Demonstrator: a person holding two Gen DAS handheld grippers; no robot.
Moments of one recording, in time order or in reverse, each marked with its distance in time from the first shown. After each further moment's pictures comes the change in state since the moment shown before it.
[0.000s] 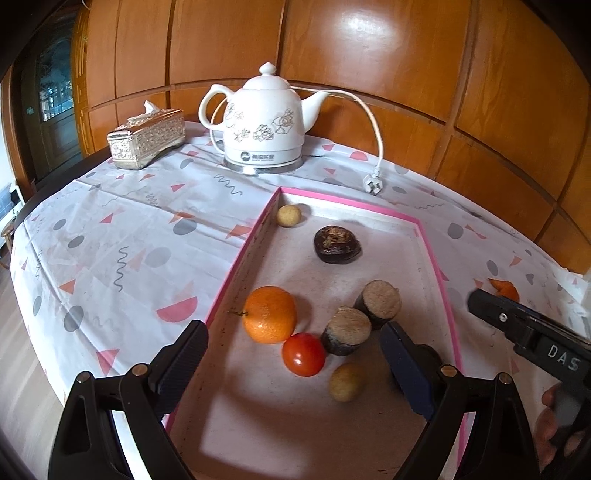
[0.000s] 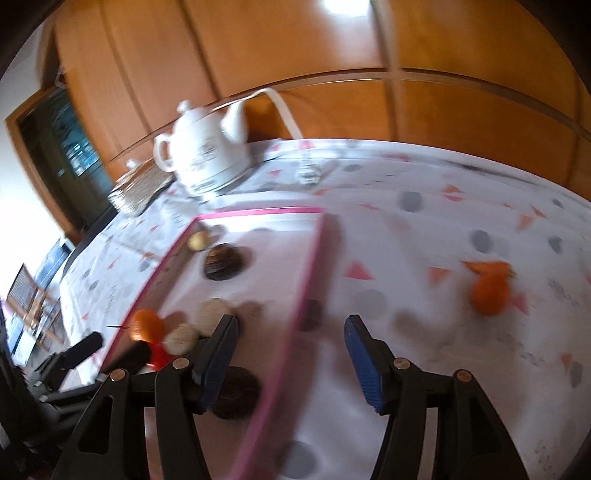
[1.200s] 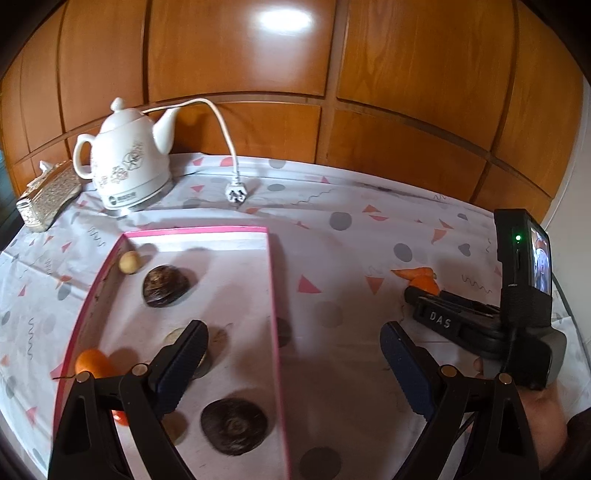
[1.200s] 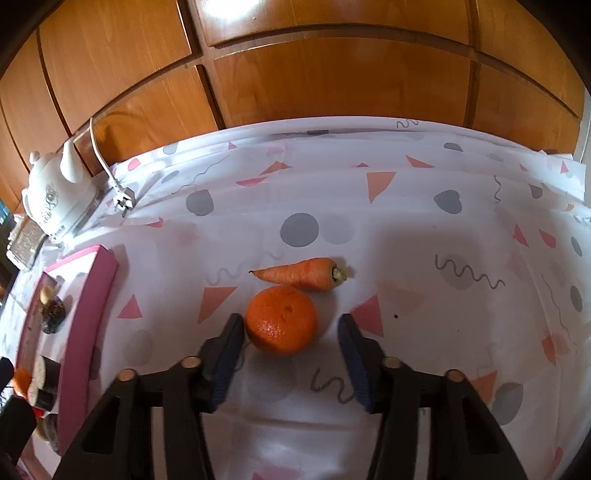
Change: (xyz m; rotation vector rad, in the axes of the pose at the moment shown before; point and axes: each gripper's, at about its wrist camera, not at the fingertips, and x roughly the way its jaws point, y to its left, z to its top) left arm 0.019 -0.140 0.021 0.224 0.023 -0.182; right arm 0.028 -0.140 0.010 0.207 0.026 -0.285
